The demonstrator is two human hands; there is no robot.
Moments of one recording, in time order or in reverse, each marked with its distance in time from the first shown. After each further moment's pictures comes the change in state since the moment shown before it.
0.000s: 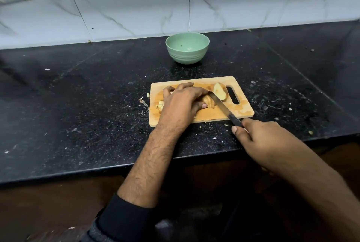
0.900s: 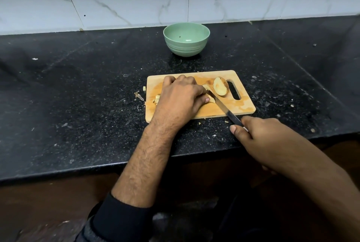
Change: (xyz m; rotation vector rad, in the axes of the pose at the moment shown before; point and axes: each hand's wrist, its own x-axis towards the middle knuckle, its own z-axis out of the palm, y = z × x) left_hand 0.000 -0.002 -0.004 0.197 0.004 0.126; right_hand 0.008 0.001 0.002 -0.022 -0.047 -0.003
